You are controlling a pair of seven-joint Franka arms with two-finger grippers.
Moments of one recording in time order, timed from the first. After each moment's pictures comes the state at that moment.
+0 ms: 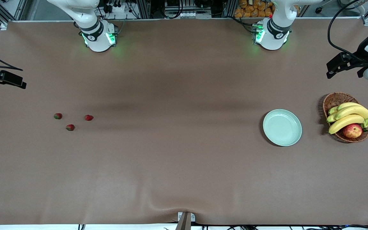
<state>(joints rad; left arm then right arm) -0.05 -0.08 -0.04 -1.62 0.04 1.55 -0.09 -0.15 0.08 0.07 -1.46 -0.01 1.40 0.03</state>
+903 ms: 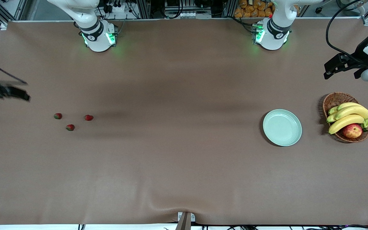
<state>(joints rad) -0.05 -0.06 -0.04 -1.60 0.01 1.54 -0.09 -0.16 0.19 0.07 -1.55 -0.01 1.60 0.03</state>
